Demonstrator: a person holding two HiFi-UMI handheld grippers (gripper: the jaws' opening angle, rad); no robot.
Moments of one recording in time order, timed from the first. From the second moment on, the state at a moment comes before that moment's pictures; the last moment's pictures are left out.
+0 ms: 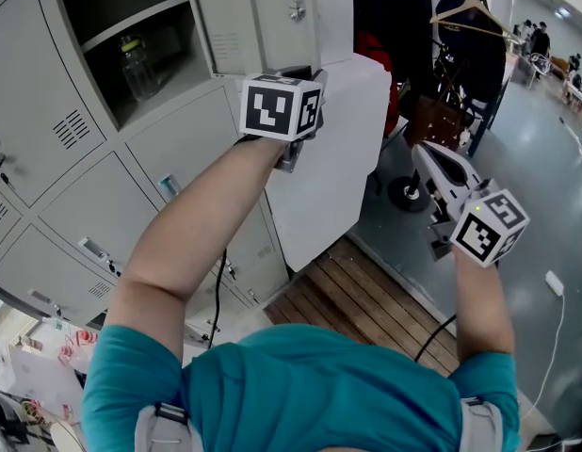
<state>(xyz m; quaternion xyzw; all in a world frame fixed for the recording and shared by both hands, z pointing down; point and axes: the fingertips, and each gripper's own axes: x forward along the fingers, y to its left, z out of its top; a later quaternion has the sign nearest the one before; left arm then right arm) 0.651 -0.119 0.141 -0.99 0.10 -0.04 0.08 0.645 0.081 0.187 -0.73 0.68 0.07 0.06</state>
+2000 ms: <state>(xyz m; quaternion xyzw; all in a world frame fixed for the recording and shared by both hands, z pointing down) 0.362 -0.199 0.138 -0.90 0.32 -0.03 0.28 0.566 -0.086 0.173 -0.59 0.80 0.08 0.03</state>
